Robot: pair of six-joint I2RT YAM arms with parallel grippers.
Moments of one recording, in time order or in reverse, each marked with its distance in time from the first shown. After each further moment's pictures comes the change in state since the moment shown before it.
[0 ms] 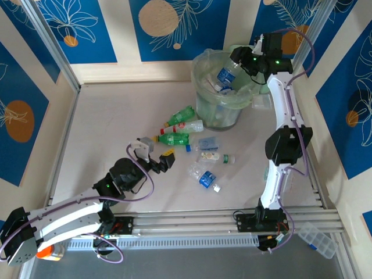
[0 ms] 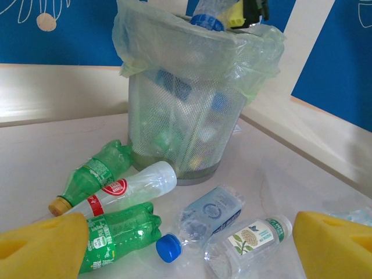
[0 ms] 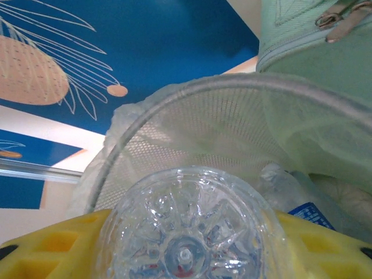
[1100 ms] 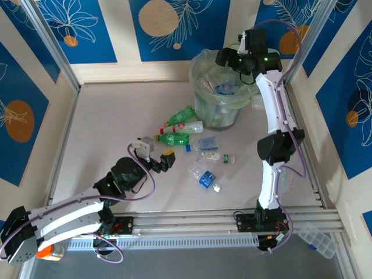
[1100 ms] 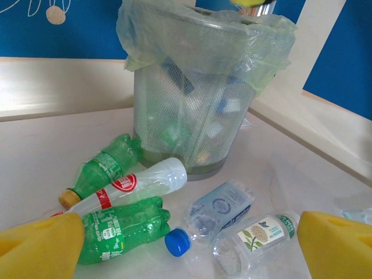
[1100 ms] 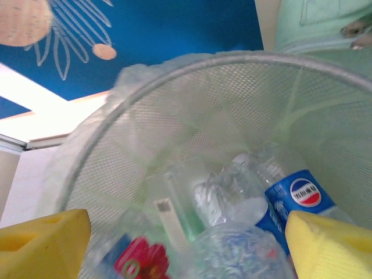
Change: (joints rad) left arm 0.000 0.014 0.011 -0.030 -0.028 0.000; right arm 0.155 -0.070 0.089 -0.192 0.275 -0.237
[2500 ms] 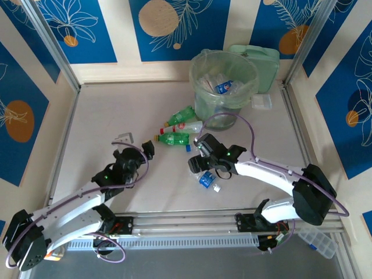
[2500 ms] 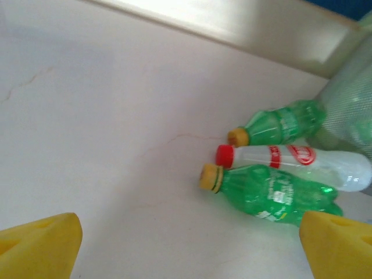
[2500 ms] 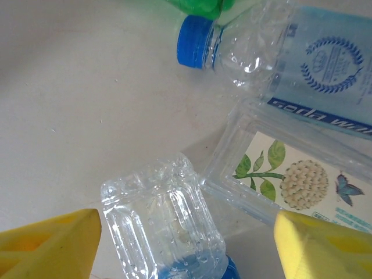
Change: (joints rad) left arm 0.225 0.070 0.062 -0.433 -0.282 -0.429; right arm 0.639 -0.684 -1.579 0.483 0.214 0.003
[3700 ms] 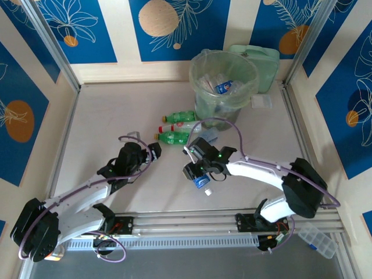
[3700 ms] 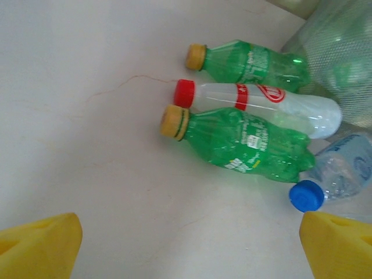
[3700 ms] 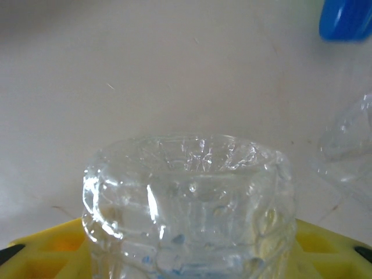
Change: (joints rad) left arm 0.080 0.129 0.006 0.088 0.325 -0.024; right arm 0.074 0.056 0.009 0.046 -0.118 -0.104
